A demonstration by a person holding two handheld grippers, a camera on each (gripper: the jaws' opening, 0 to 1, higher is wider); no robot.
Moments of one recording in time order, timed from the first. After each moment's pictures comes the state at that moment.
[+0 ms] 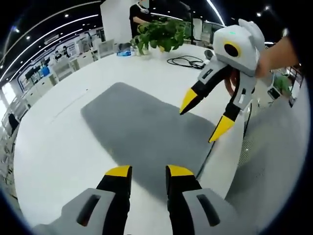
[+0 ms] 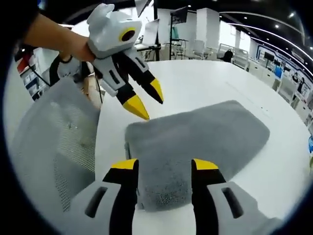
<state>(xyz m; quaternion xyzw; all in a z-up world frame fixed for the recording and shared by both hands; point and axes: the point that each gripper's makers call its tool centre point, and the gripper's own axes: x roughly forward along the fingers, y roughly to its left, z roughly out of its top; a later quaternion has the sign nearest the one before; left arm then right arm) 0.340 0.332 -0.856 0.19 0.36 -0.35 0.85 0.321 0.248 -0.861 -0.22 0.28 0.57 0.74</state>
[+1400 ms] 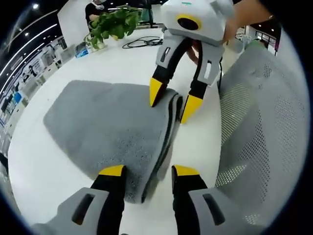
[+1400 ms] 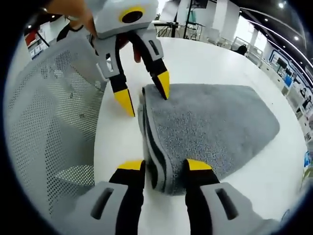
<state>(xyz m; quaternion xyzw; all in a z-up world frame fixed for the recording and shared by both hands) 0.293 0.305 -0.913 0.30 0.36 -0.47 0.75 0.297 0.228 -0.918 -0.33 0.31 0.57 0.69</state>
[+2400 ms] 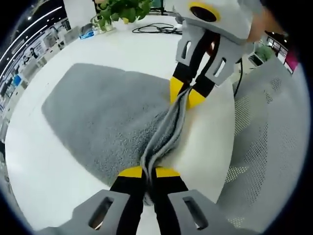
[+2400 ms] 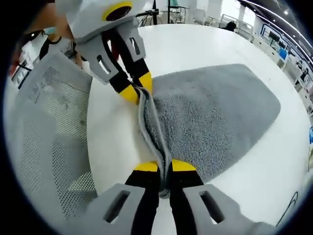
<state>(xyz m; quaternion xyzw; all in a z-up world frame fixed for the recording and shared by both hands) 0.311 0.307 -0.913 0.27 0.44 -0.44 0.74 0.307 0.223 -0.916 -0.28 0.41 0.53 0.69</state>
